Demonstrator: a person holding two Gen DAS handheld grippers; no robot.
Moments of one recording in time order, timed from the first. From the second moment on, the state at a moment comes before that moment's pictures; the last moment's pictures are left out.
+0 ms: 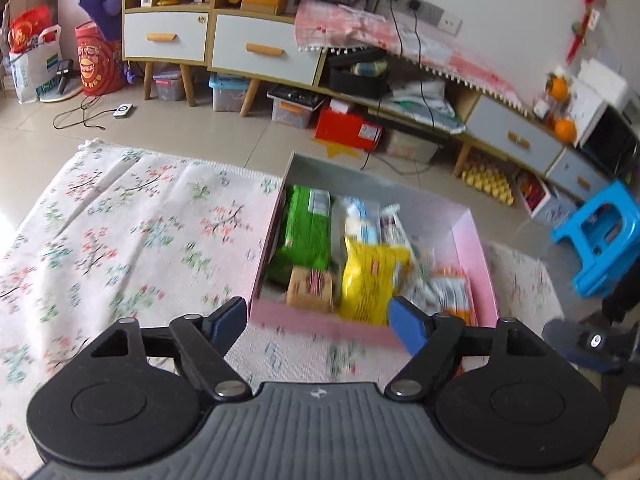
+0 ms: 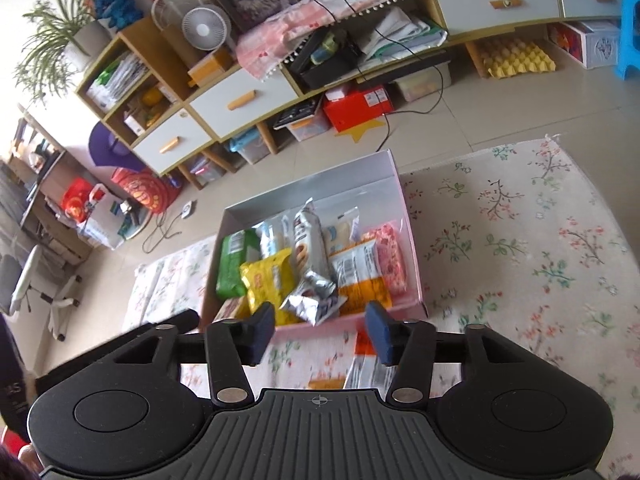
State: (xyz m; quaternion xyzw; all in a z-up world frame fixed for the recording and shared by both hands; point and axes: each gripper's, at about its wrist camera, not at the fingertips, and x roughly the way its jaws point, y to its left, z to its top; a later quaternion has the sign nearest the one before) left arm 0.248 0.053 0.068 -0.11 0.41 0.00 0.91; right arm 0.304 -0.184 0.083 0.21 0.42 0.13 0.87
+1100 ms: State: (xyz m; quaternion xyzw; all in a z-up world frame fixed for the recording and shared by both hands) left arm 0.179 0.041 0.042 -0.11 0.45 -0.02 0.88; right arm 0.219 -0.167 0.042 0.08 0.48 0.12 0.87
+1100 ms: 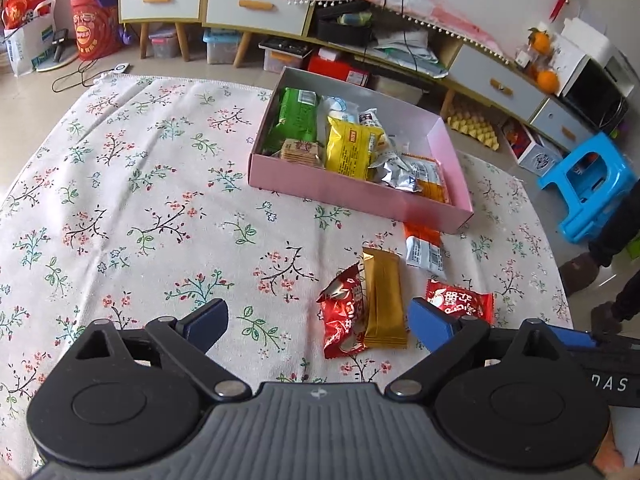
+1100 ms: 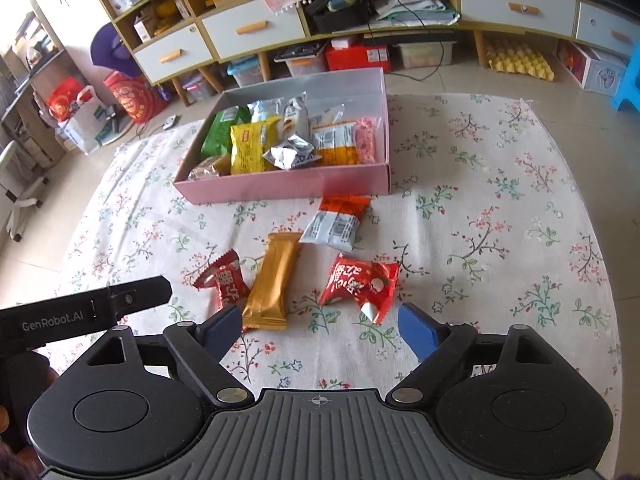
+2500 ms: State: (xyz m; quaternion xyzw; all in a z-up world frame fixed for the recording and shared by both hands) left arm 0.201 0.025 -0.010 -0.08 0.46 -0.04 0.88; right arm 0.237 -0.192 0.019 0.15 0.49 0.05 0.86
